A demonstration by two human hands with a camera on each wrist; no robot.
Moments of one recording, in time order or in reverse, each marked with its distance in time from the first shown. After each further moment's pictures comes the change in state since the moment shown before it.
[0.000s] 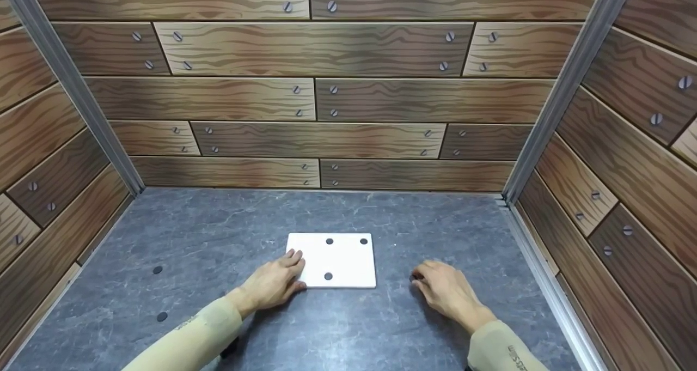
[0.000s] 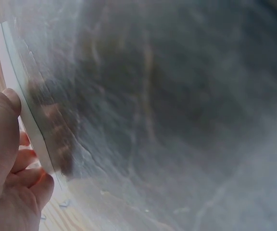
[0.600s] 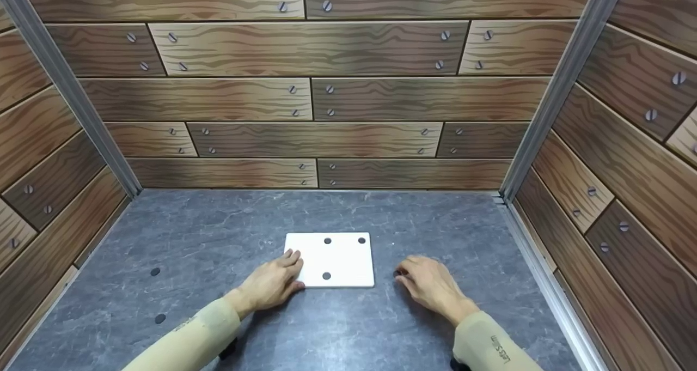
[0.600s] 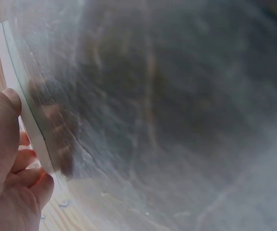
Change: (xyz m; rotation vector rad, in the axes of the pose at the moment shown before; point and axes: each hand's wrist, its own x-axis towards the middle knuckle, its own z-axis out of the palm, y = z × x) left_hand 0.001 0.000 0.000 -0.020 0.004 -0.002; right_hand 0.020 -0.014 0.009 0.078 -0.040 -0.034
